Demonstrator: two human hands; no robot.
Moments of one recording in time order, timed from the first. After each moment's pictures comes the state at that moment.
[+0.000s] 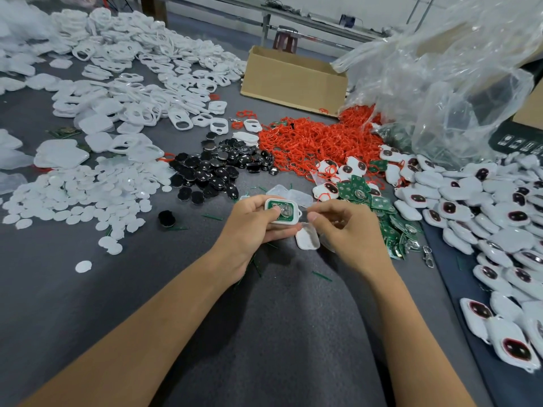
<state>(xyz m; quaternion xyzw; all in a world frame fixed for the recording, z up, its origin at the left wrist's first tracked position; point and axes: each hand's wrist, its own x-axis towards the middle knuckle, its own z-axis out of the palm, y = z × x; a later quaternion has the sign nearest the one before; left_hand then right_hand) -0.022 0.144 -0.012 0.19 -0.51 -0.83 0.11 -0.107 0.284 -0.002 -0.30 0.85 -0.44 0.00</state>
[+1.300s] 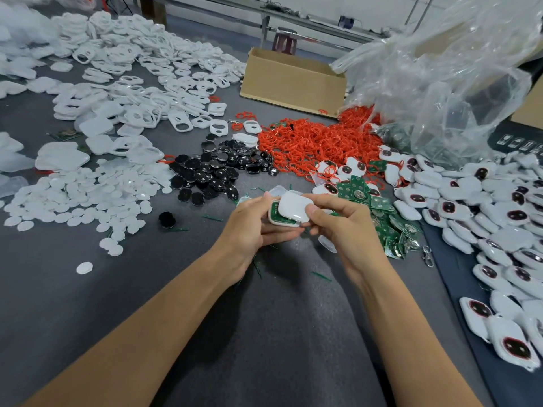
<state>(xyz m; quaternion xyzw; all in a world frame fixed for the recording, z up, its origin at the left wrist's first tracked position) -0.022 0.142 -0.013 0.16 -0.50 -0.85 0.10 -0.100 0.270 0.000 -0.18 0.69 -0.68 0.18</state>
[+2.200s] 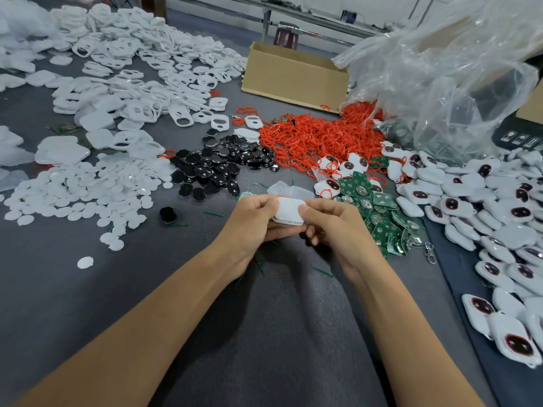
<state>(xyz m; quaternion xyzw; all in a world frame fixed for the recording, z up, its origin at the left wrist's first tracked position) -0.023 0.144 -0.016 0.16 -0.53 -0.83 0.11 -0.097 0.264 -0.006 -0.18 0.73 -0.63 0.21</state>
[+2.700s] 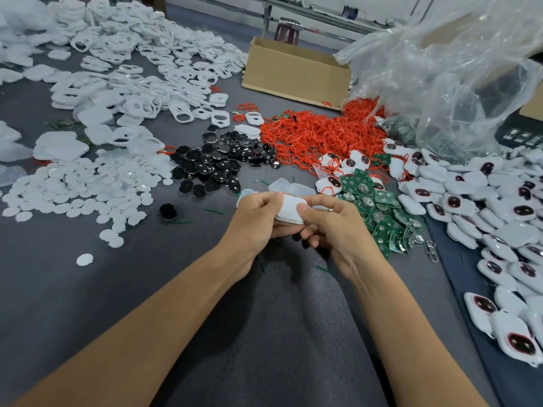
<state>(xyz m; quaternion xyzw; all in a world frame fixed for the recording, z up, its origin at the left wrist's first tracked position) -0.024 0.148 -0.020 0.18 -0.56 -0.80 0.13 -0.091 0.259 0.001 -0.13 0.70 -0.65 0.25</state>
